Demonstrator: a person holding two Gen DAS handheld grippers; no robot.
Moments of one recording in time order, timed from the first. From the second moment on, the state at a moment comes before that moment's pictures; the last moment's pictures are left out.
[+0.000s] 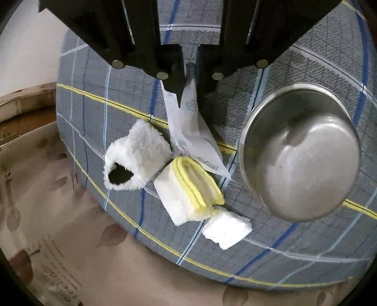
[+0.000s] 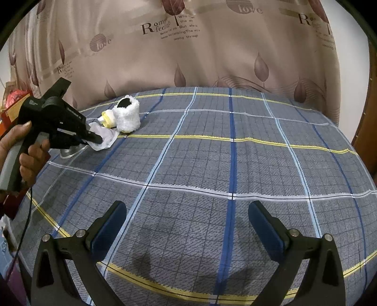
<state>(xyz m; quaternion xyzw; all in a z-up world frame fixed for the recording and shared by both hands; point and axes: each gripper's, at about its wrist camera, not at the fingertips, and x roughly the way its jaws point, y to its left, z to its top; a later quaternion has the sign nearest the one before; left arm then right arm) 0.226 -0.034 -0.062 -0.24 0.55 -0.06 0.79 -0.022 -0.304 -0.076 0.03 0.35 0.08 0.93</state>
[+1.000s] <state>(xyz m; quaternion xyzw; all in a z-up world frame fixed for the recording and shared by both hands) 0.029 0.013 0.004 -0.22 0.50 -0.10 0.83 0.076 -0.254 -0.054 0.04 0.36 0.21 0.91</state>
